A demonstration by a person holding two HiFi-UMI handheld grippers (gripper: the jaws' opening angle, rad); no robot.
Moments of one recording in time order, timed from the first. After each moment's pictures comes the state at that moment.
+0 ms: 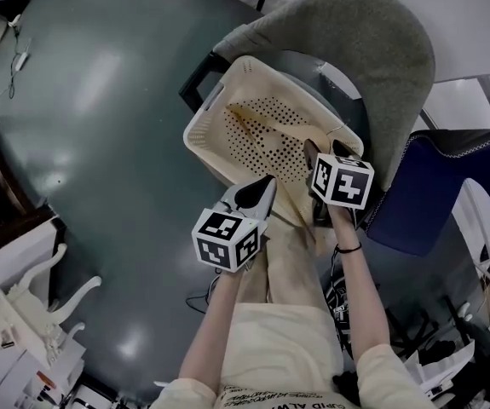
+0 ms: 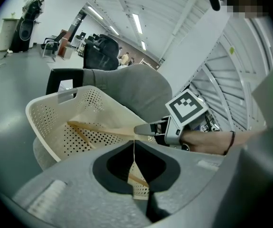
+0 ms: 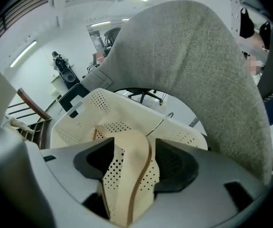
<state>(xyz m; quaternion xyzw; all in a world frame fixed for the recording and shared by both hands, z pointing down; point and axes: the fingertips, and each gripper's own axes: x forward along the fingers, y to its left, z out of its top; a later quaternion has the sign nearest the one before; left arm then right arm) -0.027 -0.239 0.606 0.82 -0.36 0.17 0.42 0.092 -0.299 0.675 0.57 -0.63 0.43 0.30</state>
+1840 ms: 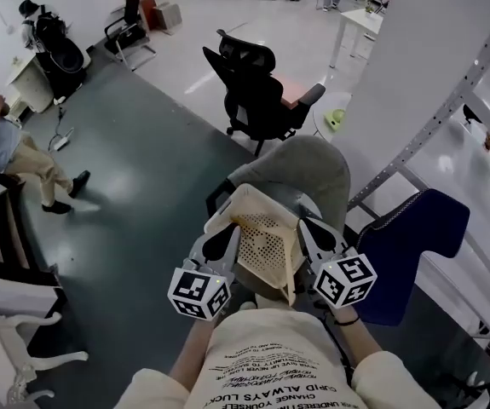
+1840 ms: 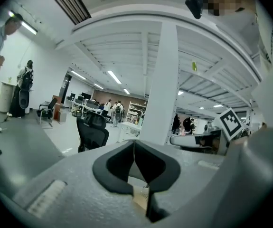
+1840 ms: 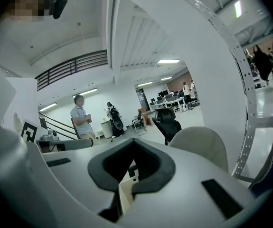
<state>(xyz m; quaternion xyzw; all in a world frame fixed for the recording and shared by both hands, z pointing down) -0.073 -0.255 0.320 0.88 -0.46 0.02 0.14 0.066 -0.262 0.329 0.48 -0.85 0.20 0.02</state>
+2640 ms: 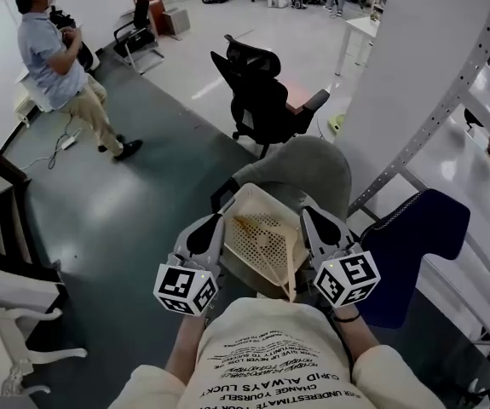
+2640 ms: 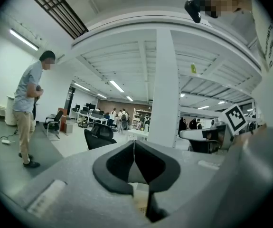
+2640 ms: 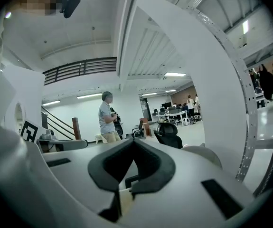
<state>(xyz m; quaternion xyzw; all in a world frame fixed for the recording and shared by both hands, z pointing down) -0.109 -0.243 0.285 0.86 -0.50 0.01 0.08 0.062 -0.253 0.278 0.49 -0.86 0.12 0.00</state>
